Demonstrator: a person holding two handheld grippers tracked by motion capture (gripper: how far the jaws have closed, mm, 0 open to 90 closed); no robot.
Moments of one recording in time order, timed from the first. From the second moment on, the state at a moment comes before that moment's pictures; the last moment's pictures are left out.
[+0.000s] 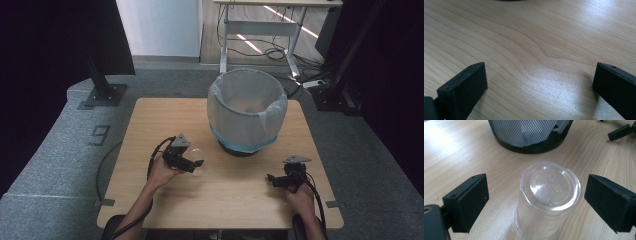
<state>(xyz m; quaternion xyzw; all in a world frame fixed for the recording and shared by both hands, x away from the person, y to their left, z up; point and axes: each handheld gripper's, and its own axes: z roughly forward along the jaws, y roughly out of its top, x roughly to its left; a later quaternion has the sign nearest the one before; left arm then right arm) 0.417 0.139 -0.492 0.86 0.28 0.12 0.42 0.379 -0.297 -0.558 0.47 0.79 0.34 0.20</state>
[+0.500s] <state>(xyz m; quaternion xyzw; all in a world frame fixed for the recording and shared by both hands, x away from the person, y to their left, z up) 0.415 0.131 -0.523 0.87 0.28 0.12 0.39 0.379 -0.297 -0.558 0.47 0.79 0.34 0.20</state>
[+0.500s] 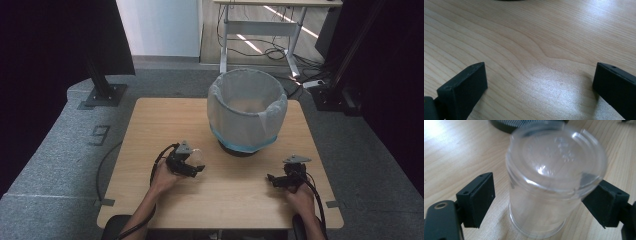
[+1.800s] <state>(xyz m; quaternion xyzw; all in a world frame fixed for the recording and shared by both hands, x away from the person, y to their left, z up) 0.420 0.133 -0.518 0.87 0.29 0.10 0.38 0.379 -0.297 -0.558 0.47 0.79 0.34 0.20</state>
